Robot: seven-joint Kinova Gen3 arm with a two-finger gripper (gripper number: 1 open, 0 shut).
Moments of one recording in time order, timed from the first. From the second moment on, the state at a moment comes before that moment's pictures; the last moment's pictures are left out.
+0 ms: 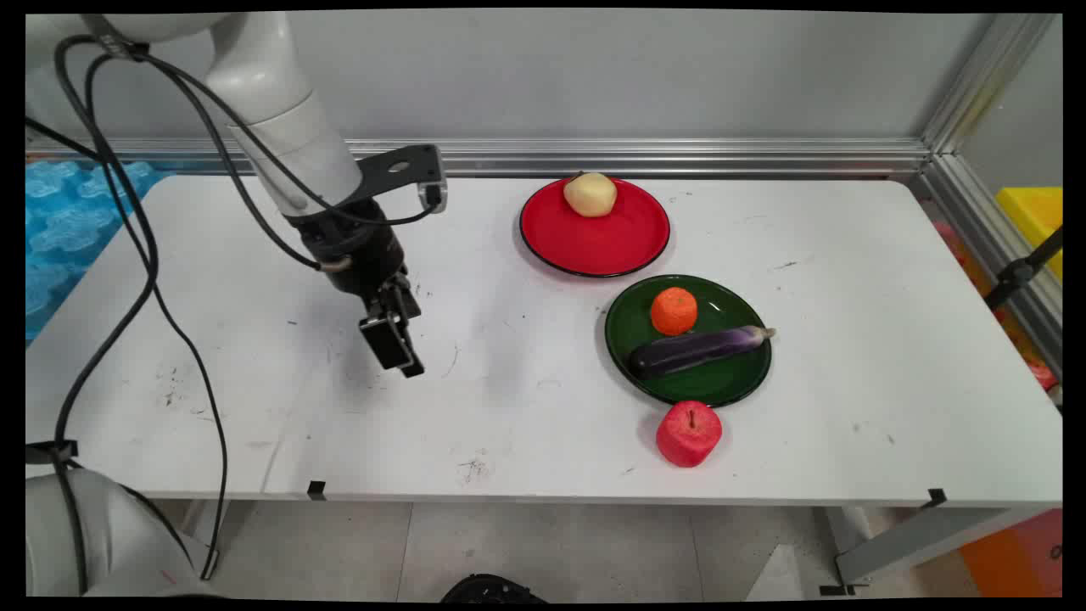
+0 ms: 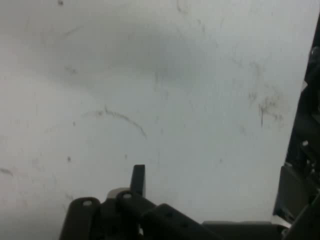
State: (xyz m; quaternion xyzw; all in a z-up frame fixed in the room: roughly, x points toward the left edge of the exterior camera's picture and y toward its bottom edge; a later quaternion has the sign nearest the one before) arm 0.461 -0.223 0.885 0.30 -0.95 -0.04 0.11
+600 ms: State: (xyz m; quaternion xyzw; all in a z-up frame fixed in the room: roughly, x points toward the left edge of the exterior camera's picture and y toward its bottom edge) arm 0.387 -0.268 0.867 0.30 -0.94 0.01 0.16
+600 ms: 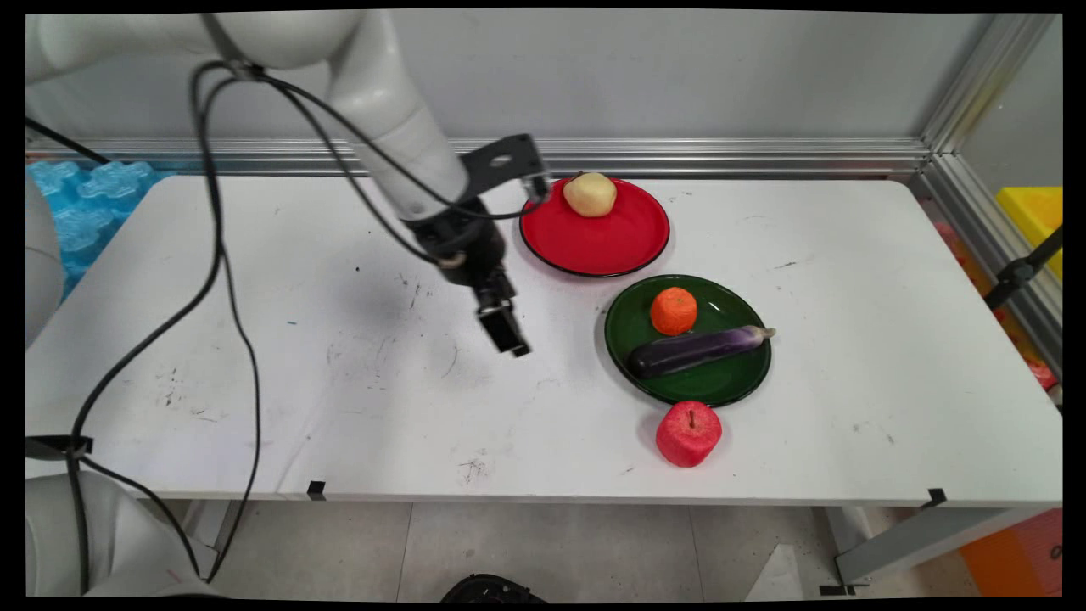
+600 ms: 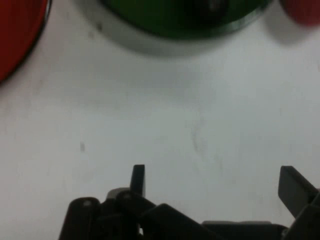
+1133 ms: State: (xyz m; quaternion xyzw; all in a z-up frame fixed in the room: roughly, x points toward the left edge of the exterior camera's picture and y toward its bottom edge) arm 0.313 -0.305 0.833 0.30 -0.93 0.04 0.22
